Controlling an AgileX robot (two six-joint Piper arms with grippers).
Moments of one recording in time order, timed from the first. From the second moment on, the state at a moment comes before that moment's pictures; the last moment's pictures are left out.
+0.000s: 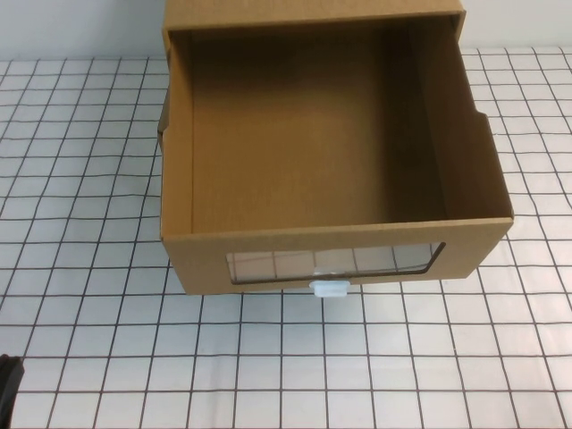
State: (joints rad) right arm 0.01 -0.01 0.02 0.14 0.36 -0.15; left arm -0.18 0.19 0.03 -0.29 0.08 0.35
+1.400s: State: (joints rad) right arm 0.01 -0.01 0.02 0.14 0.36 -0.15; left arm -0.13 -0.01 0.03 0.02 0.34 0.09
